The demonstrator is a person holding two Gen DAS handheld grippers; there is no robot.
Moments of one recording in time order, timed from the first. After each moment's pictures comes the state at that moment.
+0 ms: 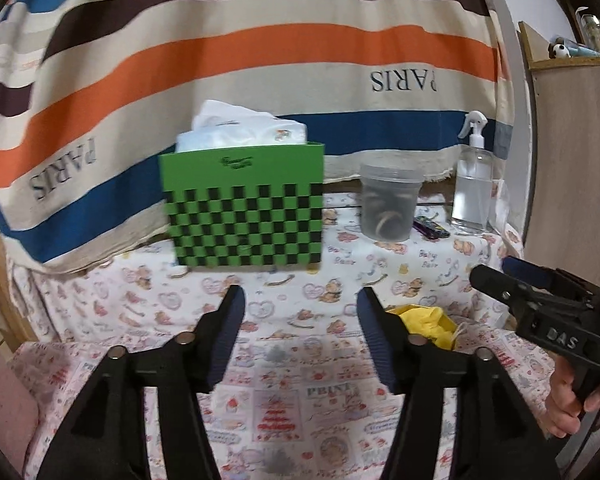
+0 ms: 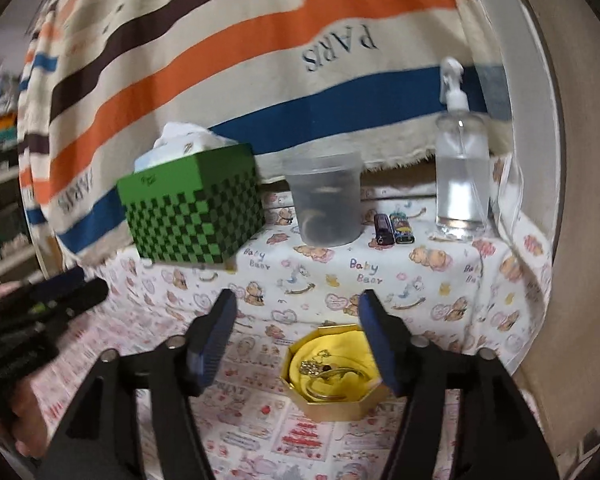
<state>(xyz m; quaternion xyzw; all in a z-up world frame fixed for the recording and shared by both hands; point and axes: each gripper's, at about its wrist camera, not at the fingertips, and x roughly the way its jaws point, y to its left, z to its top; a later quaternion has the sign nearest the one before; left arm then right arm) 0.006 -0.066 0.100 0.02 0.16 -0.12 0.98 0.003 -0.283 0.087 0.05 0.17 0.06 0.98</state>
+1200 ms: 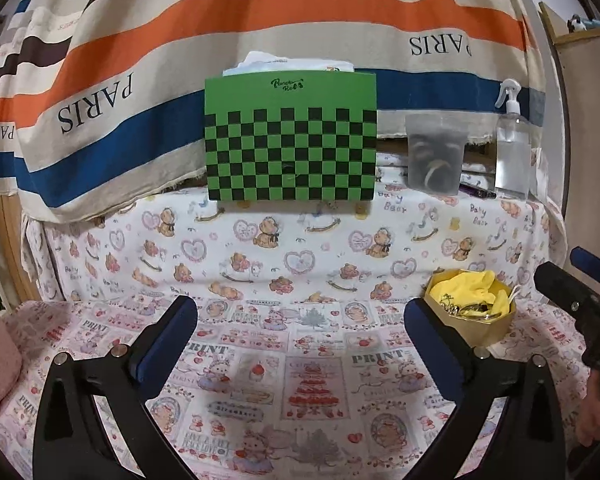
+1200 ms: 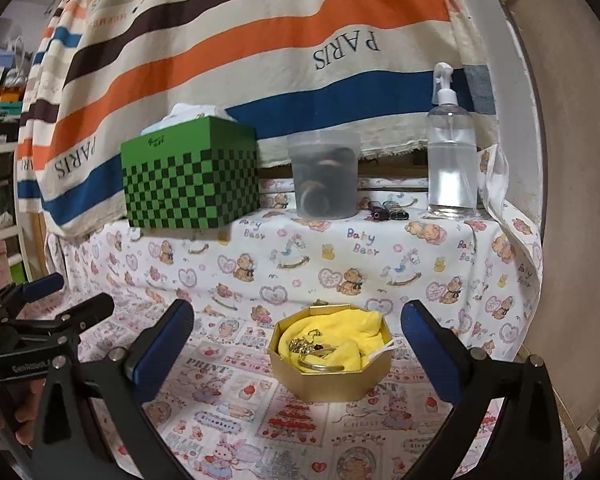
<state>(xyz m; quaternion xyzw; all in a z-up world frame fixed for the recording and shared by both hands) 0.020 -0.047 0.020 0.01 0.16 -0.07 0.98 -0.018 -0.262 0.029 0.01 0.12 0.03 0.99</state>
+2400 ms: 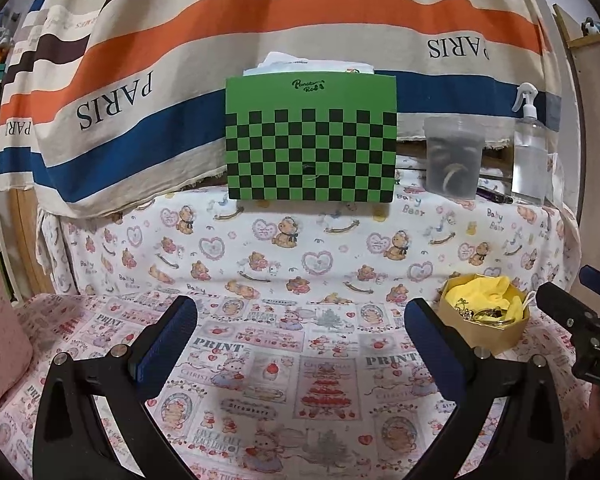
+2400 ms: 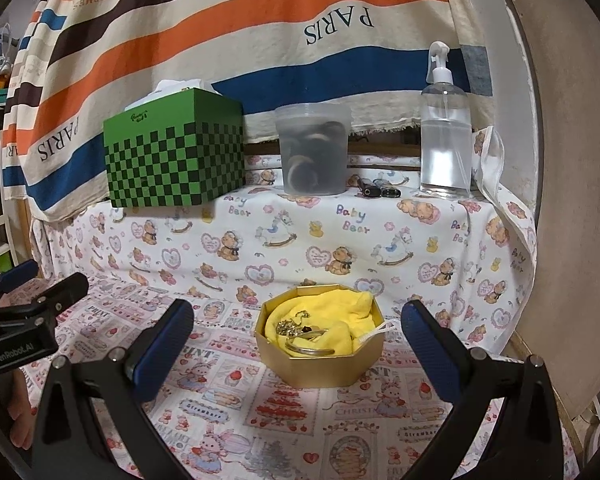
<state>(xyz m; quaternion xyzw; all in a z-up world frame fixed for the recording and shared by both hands) 0.017 -0.044 0.019 0.00 0.15 -0.03 0.99 -0.006 -0.262 0.022 0.01 0.15 0.00 0.99</state>
